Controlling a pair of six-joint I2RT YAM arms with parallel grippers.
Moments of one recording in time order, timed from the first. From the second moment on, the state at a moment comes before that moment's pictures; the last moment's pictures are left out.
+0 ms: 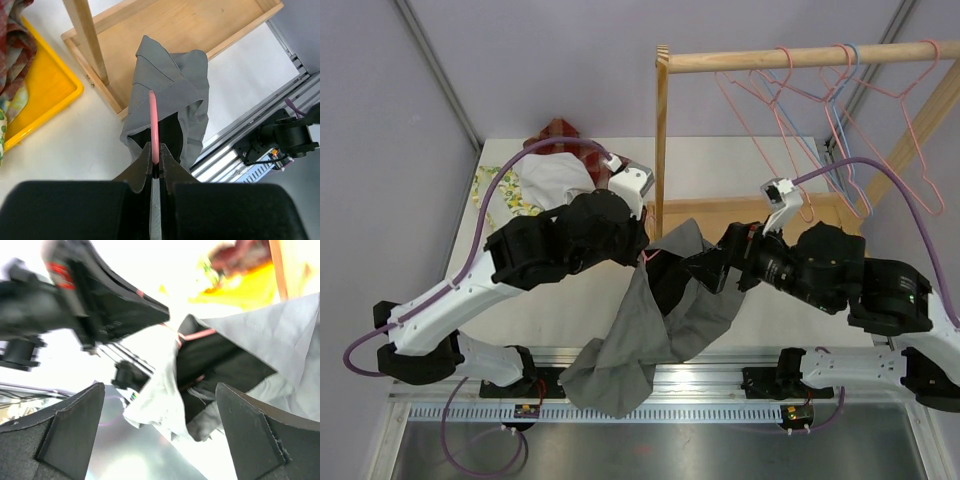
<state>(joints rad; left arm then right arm) -1.16 1.32 1.74 -1.02 -0.35 -0.48 1.23 0.95 1.50 -0.90 0.36 0.76</state>
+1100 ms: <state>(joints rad) -1.16 1.37 1.86 -0.92 -0.40 -0.63 1.23 1.07 1.43 -0.63 0.59 0.70</state>
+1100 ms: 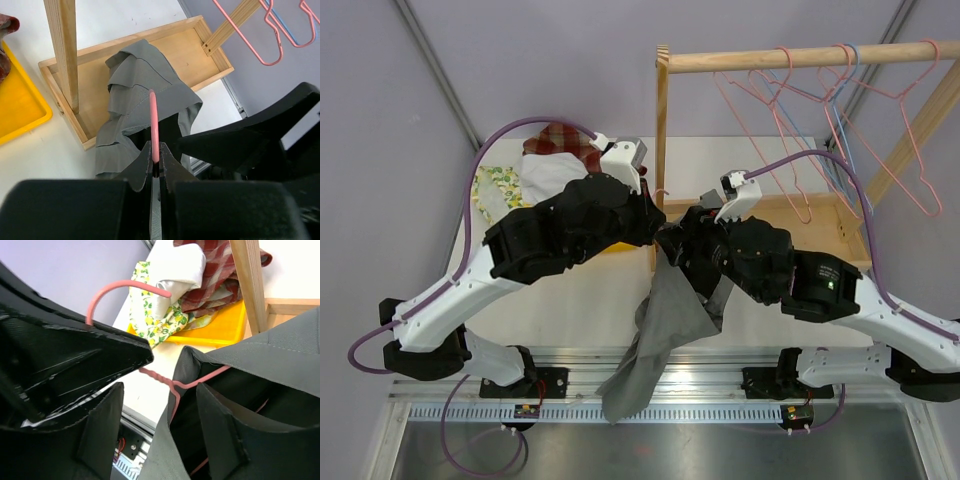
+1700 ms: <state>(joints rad) -1.16 1.37 1.88 -0.88 -0.40 -0.64 1.24 1.10 1.43 -0.69 0.67 0.74</state>
